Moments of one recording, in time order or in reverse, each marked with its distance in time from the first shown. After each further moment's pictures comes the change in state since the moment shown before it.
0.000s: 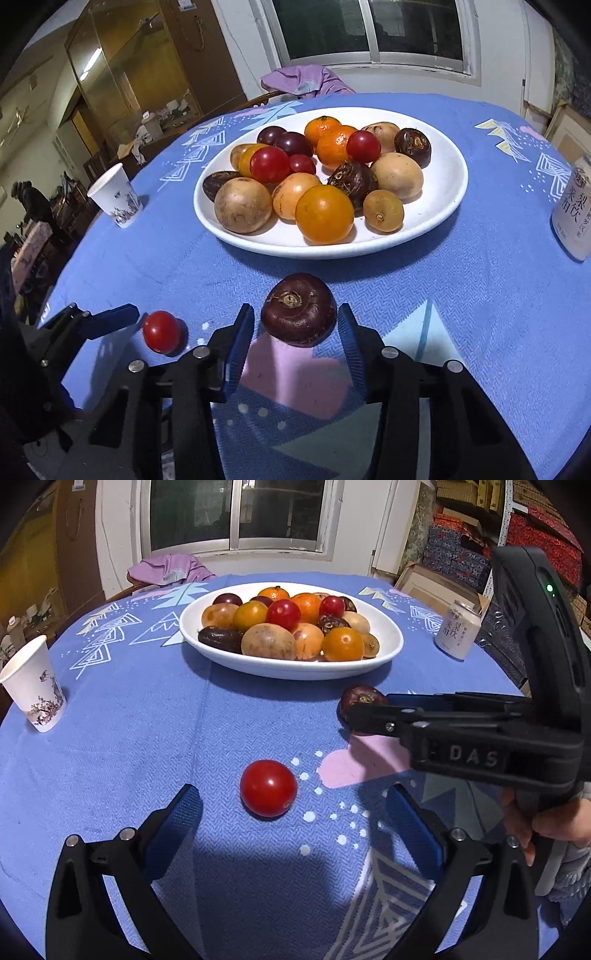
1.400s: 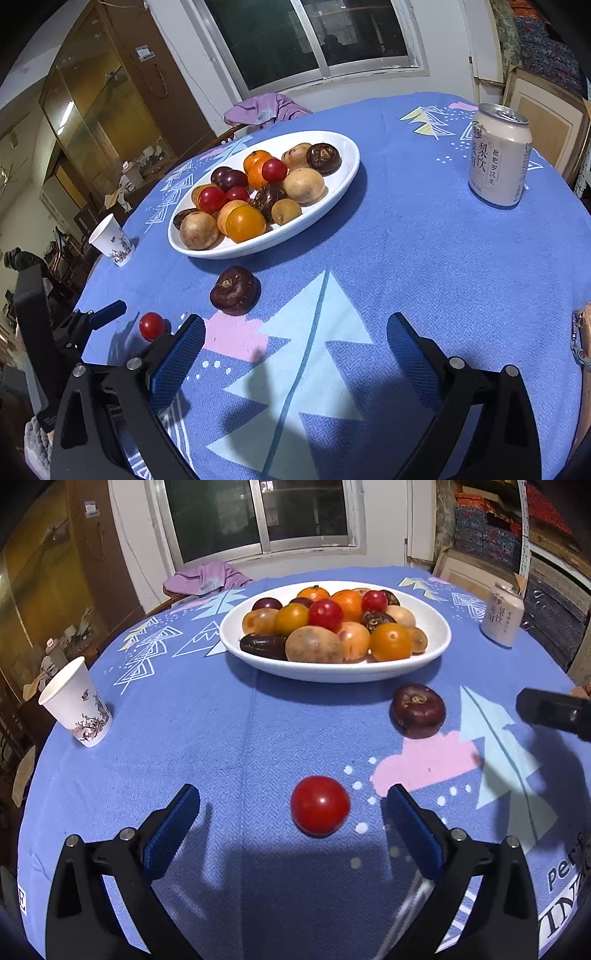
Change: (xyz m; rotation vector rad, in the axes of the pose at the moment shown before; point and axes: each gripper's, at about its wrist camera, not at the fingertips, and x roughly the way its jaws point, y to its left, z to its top) left arm 0.001 -0.001 0.004 0.043 -0.002 0.232; right arm -0.059 -0.057 -0.031 0.182 -0.094 -0.005
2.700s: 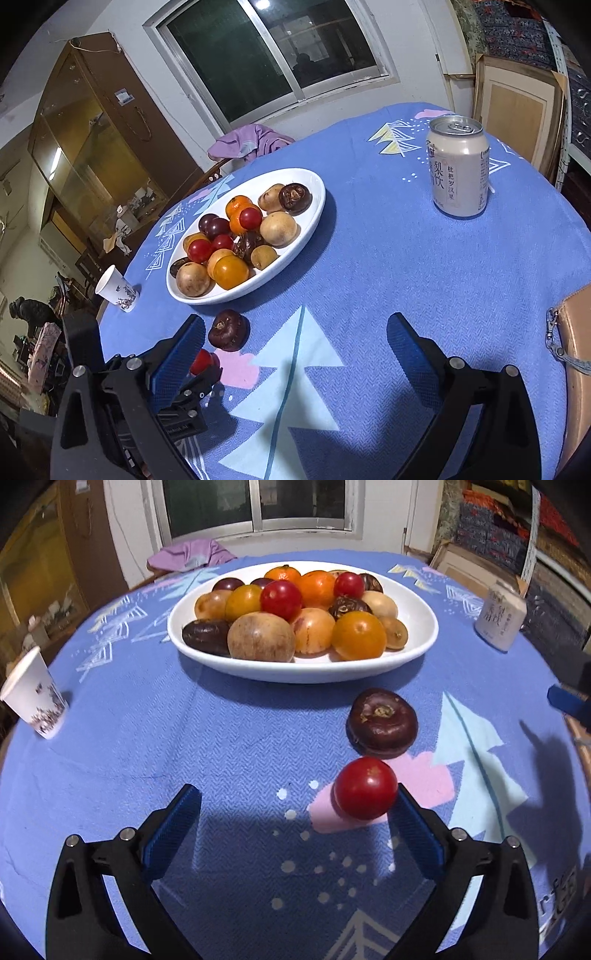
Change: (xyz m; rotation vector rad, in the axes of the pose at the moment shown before) left arm 0.030 -0.028 0.020 -0.066 0.095 -0.086; right arm -0.027 -0.027 0.015 0.139 -0.095 0.011
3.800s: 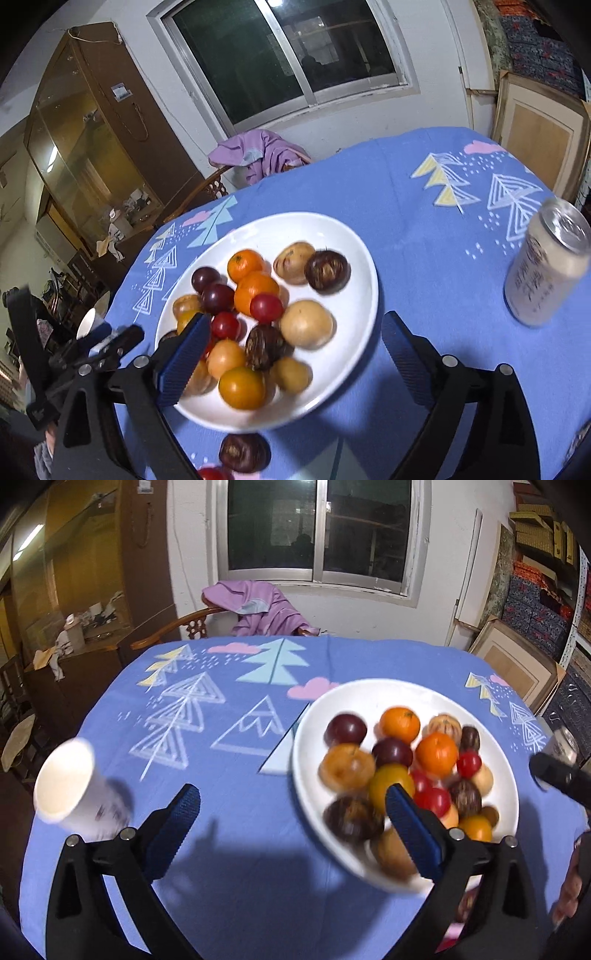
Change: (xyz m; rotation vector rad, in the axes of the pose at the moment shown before) left arm -0.012 0.104 0.101 -0.161 -0.188 0.094; right arm 0.079 0.035 0.087 -0.039 -0.001 -0.016
